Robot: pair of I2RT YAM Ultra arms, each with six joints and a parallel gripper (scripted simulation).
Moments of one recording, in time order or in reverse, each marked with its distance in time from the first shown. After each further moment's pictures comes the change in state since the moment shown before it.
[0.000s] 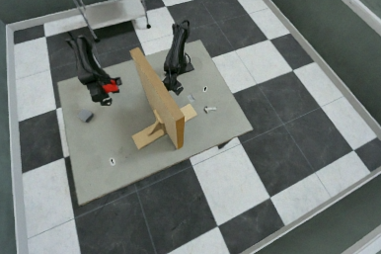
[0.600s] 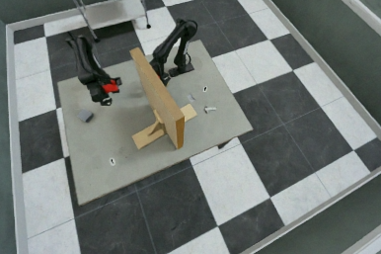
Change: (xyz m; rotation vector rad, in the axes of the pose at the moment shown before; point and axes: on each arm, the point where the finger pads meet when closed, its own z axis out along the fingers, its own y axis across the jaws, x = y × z) left arm -0.015 -0.127 0.031 -0.001 -0.151 -0.218; right arm 0.000 0.000 0.000 0.000 0.000 0.000
